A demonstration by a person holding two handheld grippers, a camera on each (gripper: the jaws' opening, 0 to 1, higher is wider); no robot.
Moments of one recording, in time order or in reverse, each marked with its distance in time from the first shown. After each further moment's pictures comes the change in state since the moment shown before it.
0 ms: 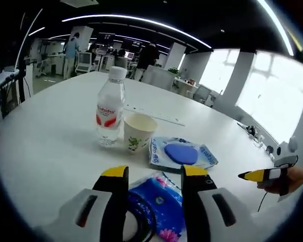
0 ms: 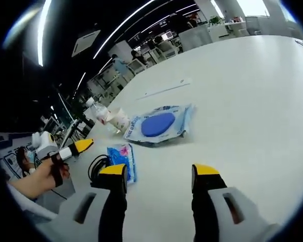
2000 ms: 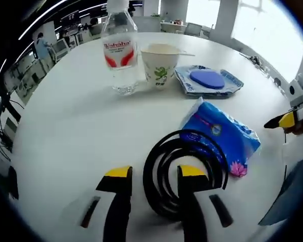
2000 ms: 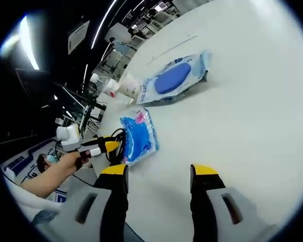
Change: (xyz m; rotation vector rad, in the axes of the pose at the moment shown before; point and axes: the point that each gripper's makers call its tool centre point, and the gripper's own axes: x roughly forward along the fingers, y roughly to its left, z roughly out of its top) left arm -0.009 0.093 -0.076 0.305 0.459 0.083; right arm 0.017 0.040 -0.070 0.186 0.246 0.147
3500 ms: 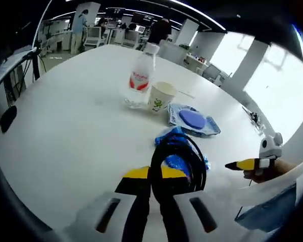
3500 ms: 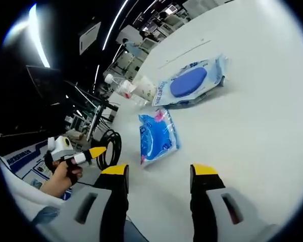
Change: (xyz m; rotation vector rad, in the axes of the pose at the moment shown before) left arm -0.106 -0.059 0.020 -0.370 -0.236 -0.101; right arm 0.000 0.035 0.004 -0.063 -0.041 0.144
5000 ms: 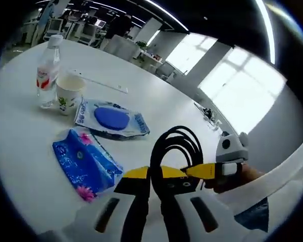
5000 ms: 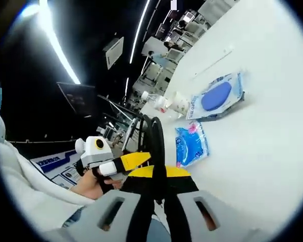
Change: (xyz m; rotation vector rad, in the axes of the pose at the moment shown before) left arm 0.061 -0.161 -0.021 0.014 0.085 -0.421; right arm -0.051 0.019 0.023 0.123 -0.111 0.192
